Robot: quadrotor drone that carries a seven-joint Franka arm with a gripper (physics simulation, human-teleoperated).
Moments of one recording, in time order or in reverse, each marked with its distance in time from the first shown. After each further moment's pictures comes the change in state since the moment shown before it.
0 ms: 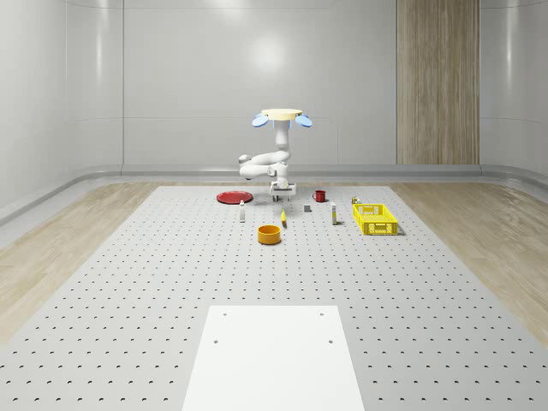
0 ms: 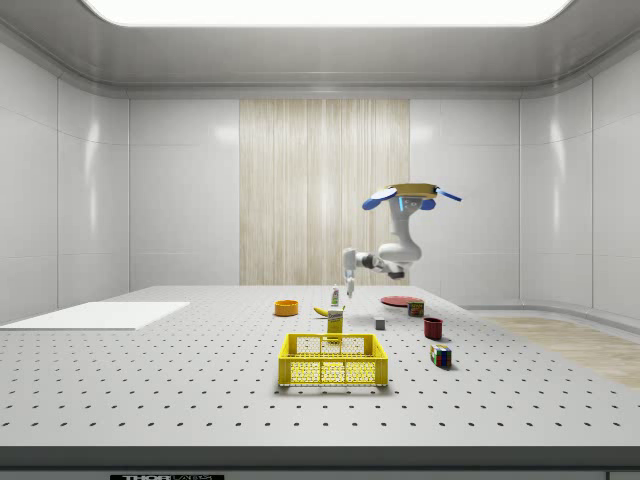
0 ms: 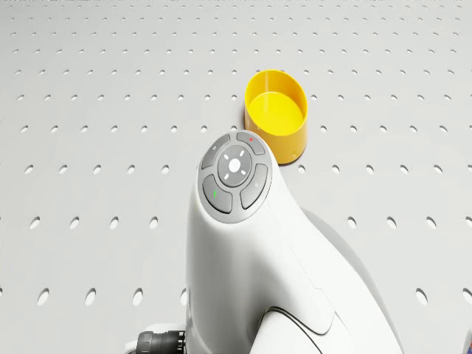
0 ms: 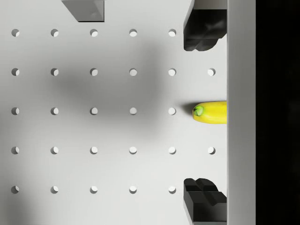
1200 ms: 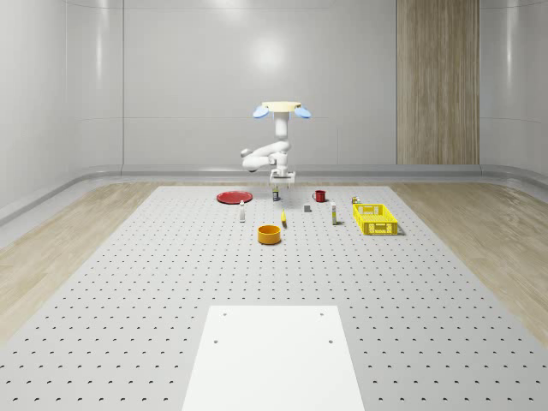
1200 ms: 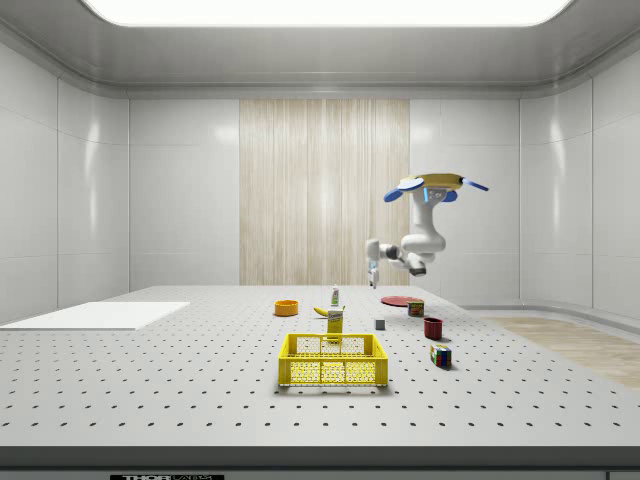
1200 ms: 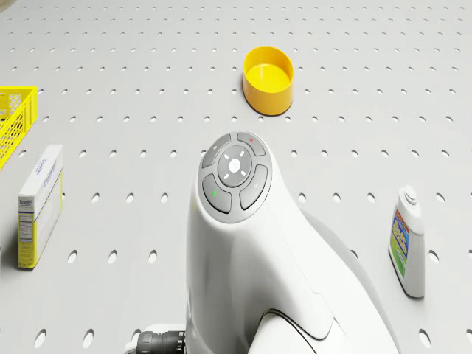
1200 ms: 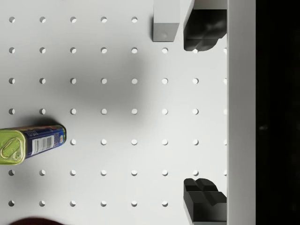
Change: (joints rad) arm 0.029 0.100 -0.026 -0.006 -0.049 -0.093 -0.027
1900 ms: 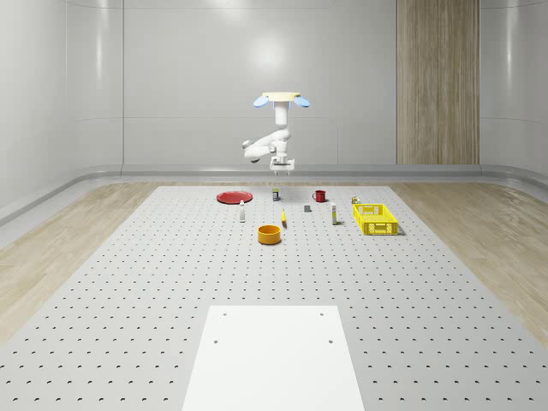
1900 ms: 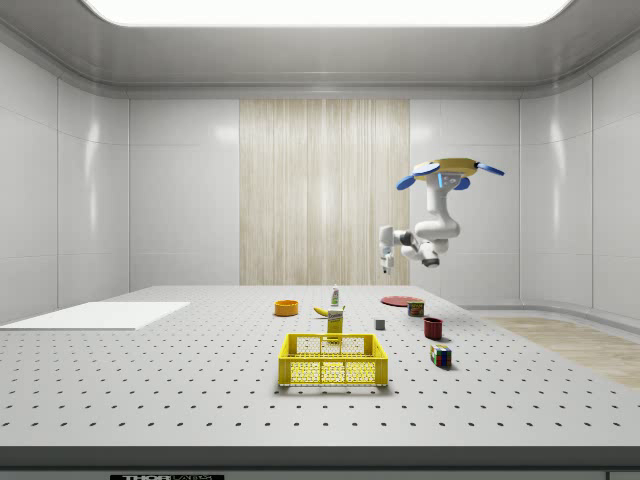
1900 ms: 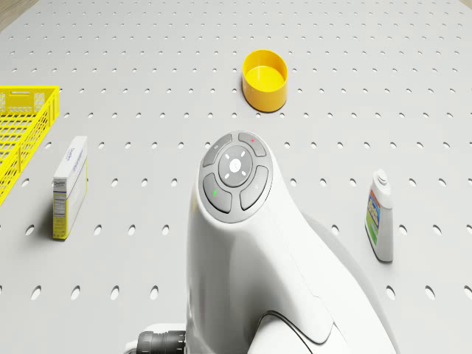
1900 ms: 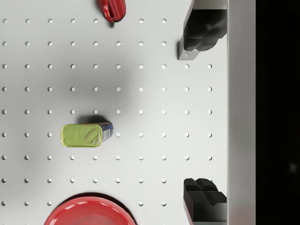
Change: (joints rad) arm 0.024 0.069 -0.022 -0.005 -0.036 -0.062 -0.023
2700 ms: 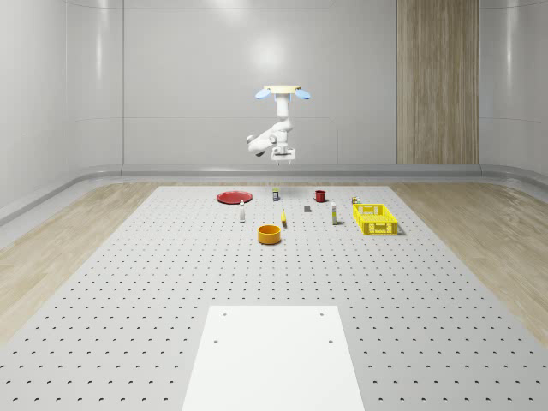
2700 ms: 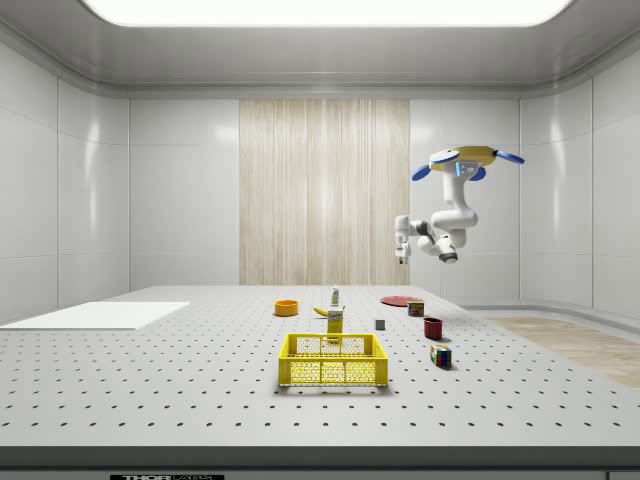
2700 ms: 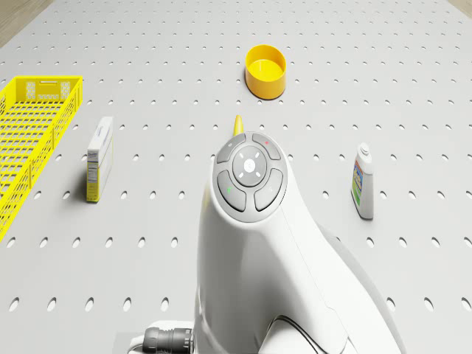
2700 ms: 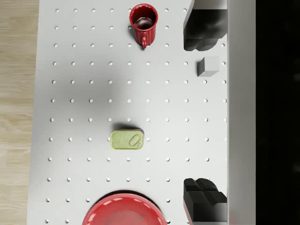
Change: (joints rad) arm 0.062 0.091 -0.043 -0.004 -0.033 -0.057 -0.050
